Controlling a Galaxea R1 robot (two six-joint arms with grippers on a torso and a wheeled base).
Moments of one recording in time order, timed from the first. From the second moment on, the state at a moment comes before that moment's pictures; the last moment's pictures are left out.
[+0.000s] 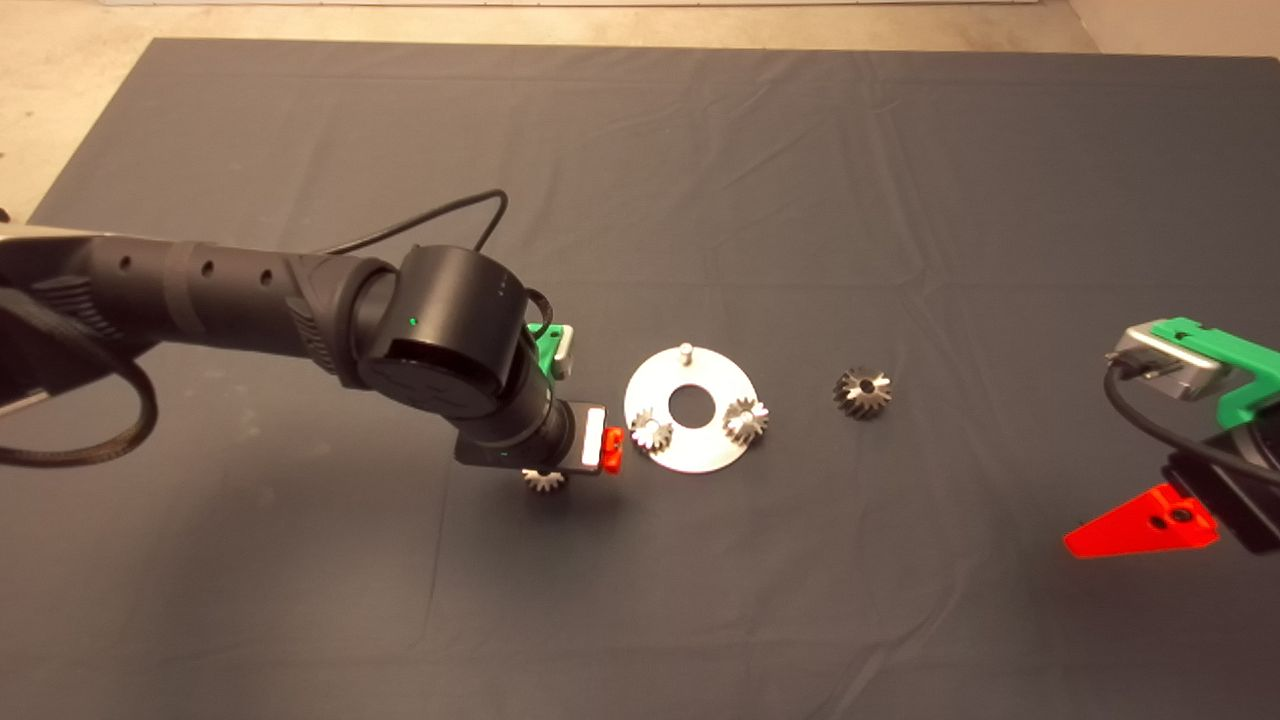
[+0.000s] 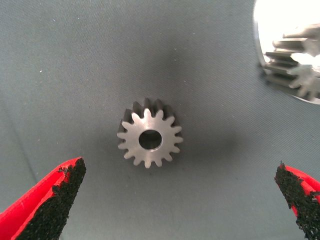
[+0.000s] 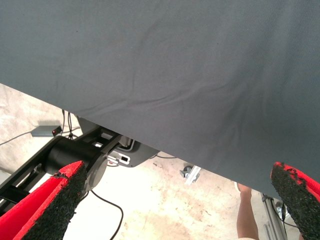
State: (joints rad) left arm -0.32 2.58 -0.82 0.48 1.53 -1.66; right arm 0.68 1.93 -0.46 0.15 -1.39 1.19
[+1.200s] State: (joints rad) left arm -0.24 2.58 -0.85 0.55 1.53 -1.62; right arm 0.68 1.93 -0.46 0.15 -1.39 1.19
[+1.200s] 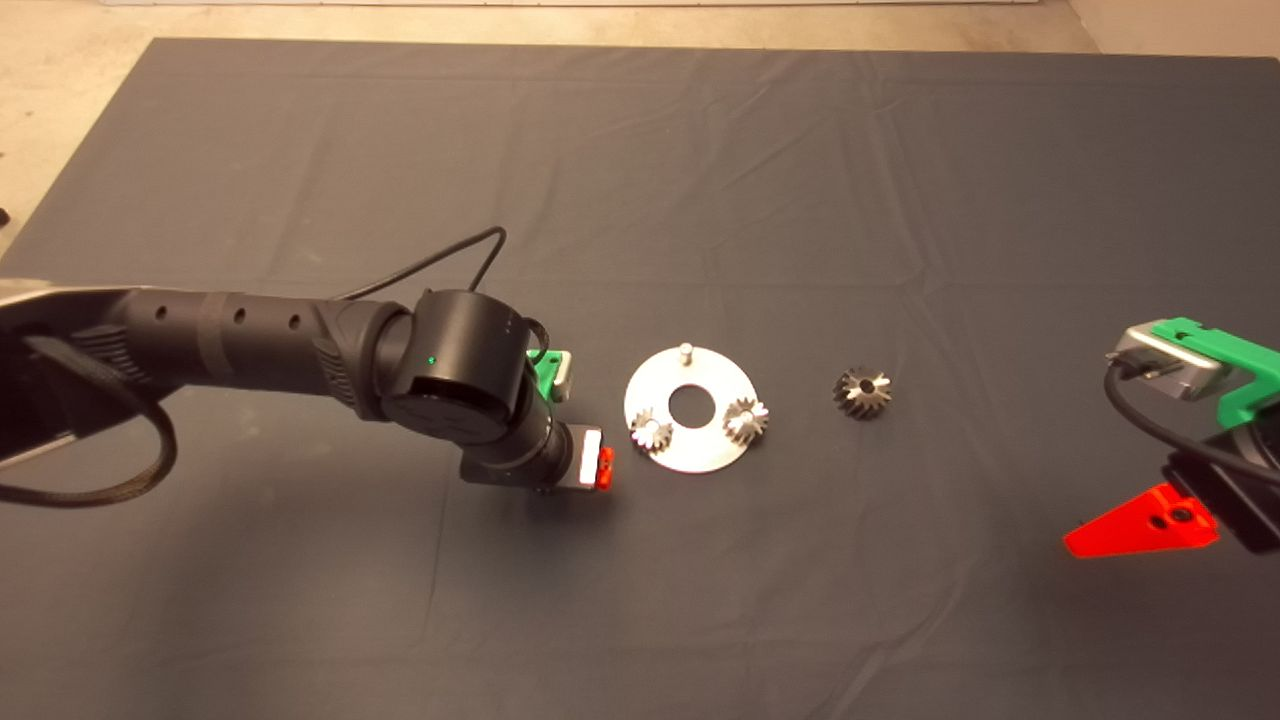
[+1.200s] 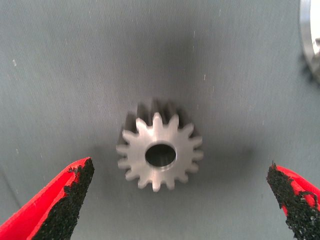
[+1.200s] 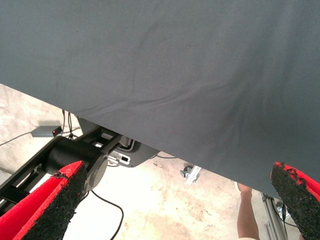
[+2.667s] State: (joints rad) left arm -0.22 2.59 -0.90 0.57 1.53 -1.61; right arm 0.68 1.93 -0.46 0.15 -1.39 1.19
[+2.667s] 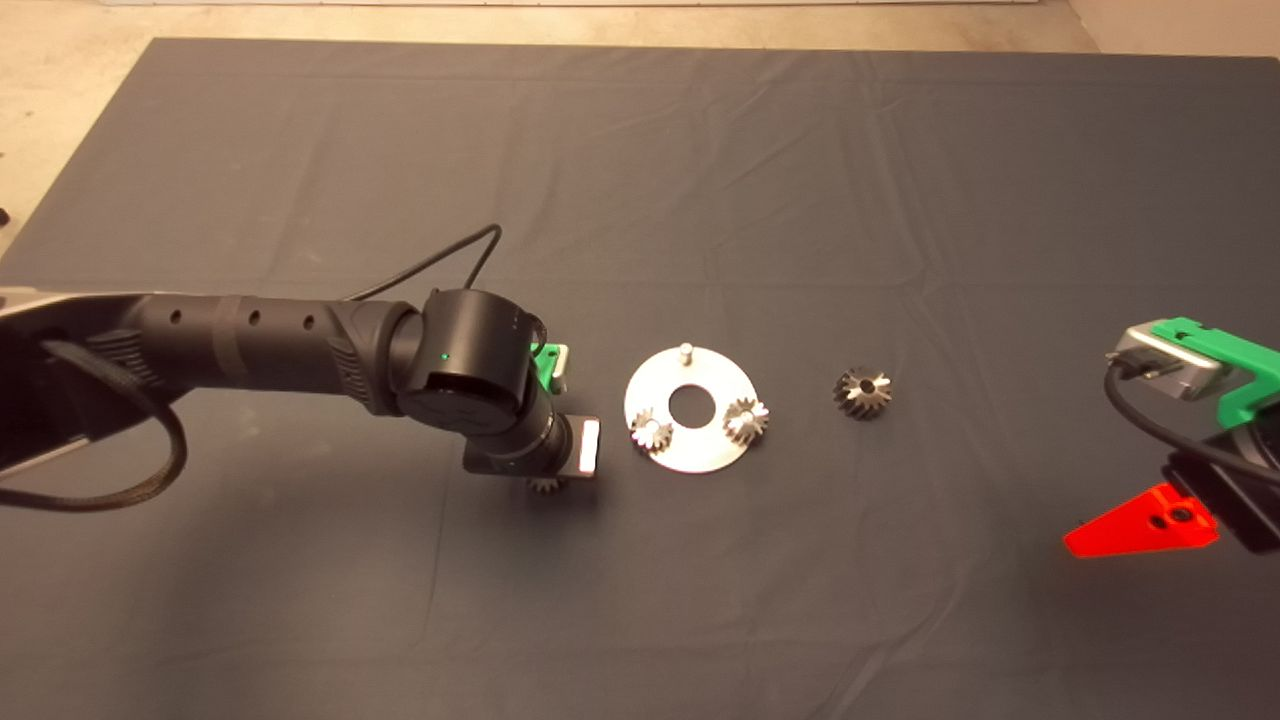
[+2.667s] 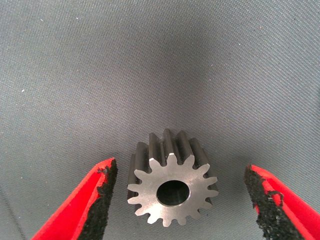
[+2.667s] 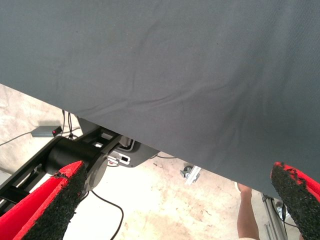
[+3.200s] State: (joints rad) left arm -0.22 2.58 -0.90 0.57 1.53 -1.60; right arm 0.68 1.93 -0.46 0.15 -1.39 1.19
